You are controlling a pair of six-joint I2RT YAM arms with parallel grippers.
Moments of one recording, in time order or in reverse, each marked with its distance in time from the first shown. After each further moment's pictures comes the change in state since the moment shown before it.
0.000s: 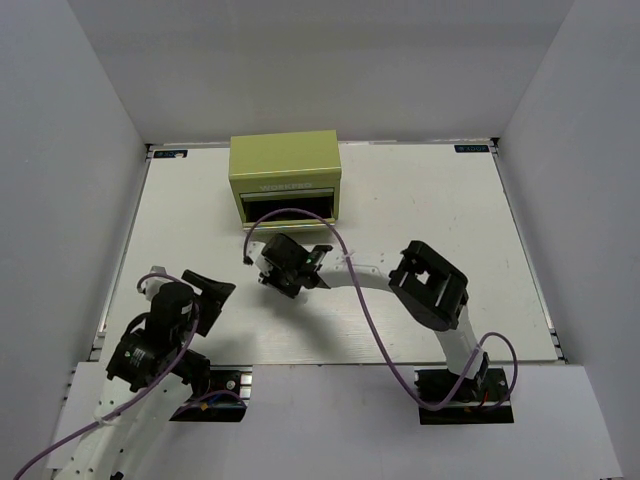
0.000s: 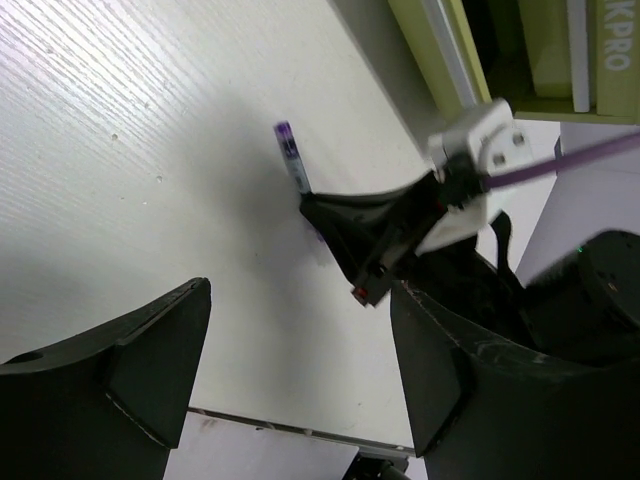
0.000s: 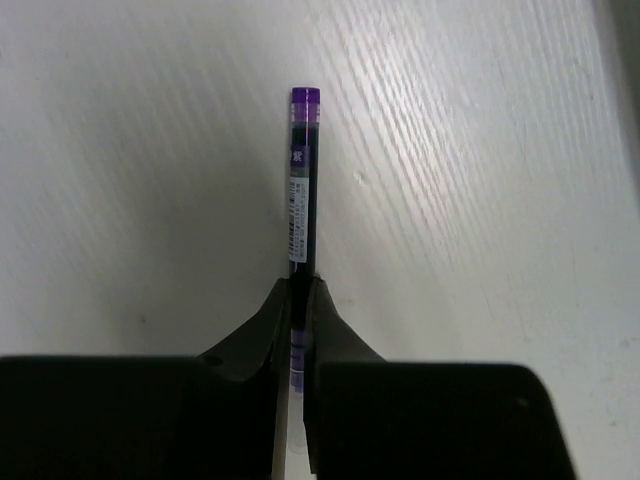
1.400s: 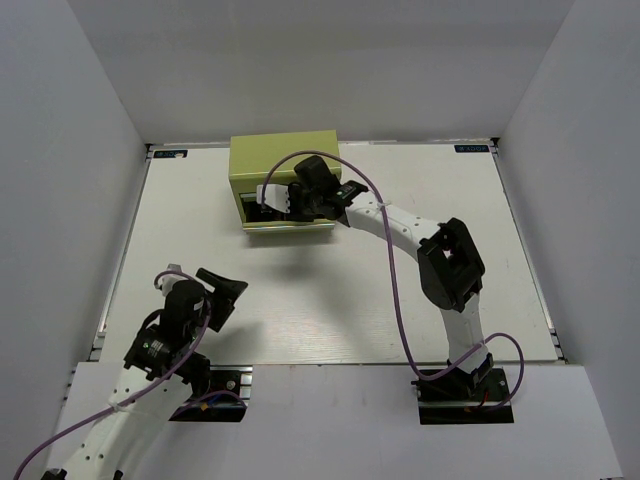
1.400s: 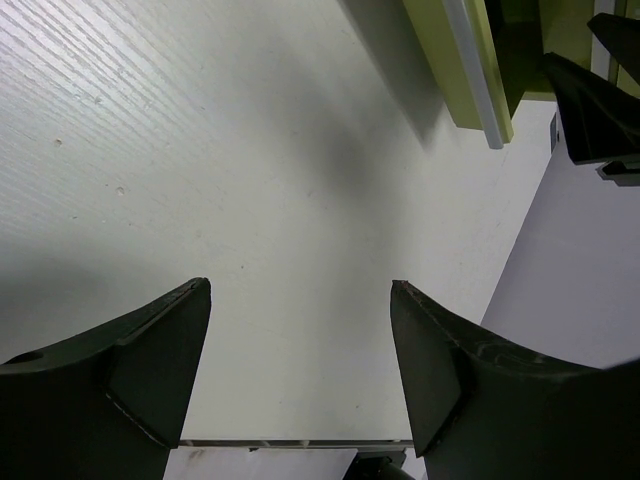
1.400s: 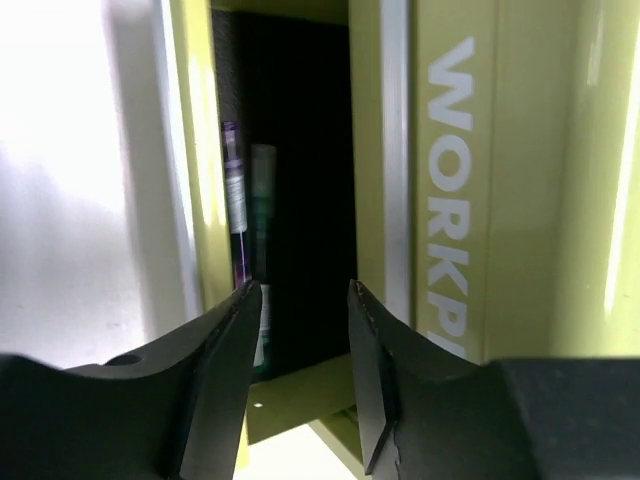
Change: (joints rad) left arm 0.000 0.025 -0.174 0.222 0.071 -0.005; right arm -0.298 -0.028 0.283 -0.062 -0.163 -0.827
